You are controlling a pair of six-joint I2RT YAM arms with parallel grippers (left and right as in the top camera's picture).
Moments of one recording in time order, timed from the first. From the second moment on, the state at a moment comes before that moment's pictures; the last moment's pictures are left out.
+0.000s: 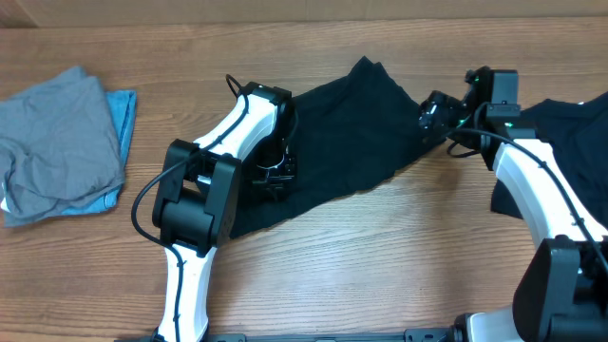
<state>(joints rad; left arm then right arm) -0.37 2.29 1.70 -1.33 0.23 -0.34 -0.03 1.65 1.15 -0.43 -0.15 0.39</state>
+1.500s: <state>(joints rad) -0.37 2.03 1.67 -1.19 -0.04 -0.39 -0.03 1.89 1.25 -0.97 0.09 0.60</state>
